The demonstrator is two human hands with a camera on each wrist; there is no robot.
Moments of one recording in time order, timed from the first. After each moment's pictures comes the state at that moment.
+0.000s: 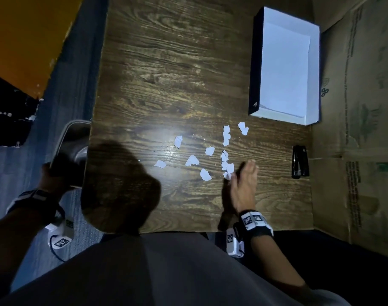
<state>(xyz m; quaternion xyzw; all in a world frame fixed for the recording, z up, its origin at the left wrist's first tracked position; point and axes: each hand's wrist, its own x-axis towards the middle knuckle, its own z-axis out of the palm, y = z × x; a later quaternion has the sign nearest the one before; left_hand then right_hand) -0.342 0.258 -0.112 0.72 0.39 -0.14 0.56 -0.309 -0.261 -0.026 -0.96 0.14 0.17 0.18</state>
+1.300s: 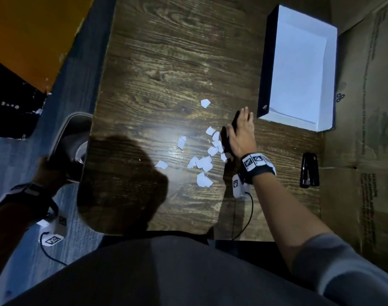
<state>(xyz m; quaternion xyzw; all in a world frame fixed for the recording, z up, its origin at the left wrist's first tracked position) -0.338 0.266 -0.126 0.68 0.40 -0.11 0.61 -0.147 -0.233 -0.035 -0.97 0.01 0.18 0.18</state>
